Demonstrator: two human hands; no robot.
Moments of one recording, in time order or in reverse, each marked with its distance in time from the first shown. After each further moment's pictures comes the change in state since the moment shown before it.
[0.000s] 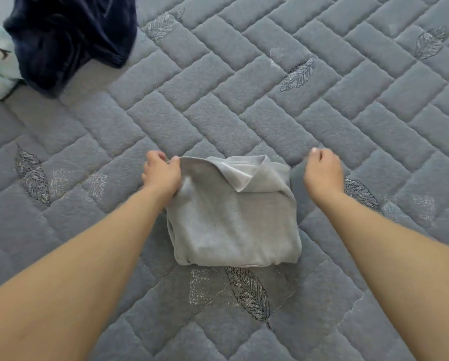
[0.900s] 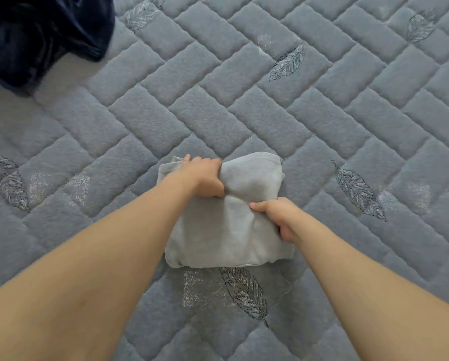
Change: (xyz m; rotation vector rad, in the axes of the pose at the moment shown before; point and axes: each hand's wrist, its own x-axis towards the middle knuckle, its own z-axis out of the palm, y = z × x) left_hand -0.019 0.050 0.054 0.869 -0.561 0.646; right_hand -0.071 0.022 0.038 0.371 -0.655 0.574
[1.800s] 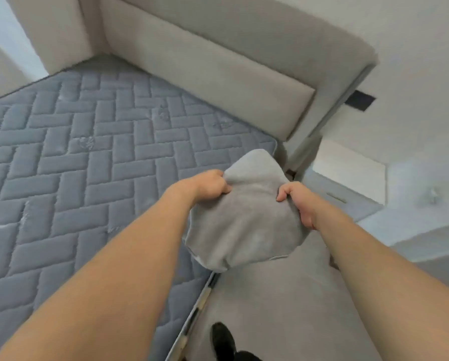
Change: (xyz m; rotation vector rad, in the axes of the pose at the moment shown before) left_hand -0.365 0.539 -0.104 -0.039 -0.357 0.811; right_hand -0.554 0.206 -0.345 0.856 0.612 -0.054
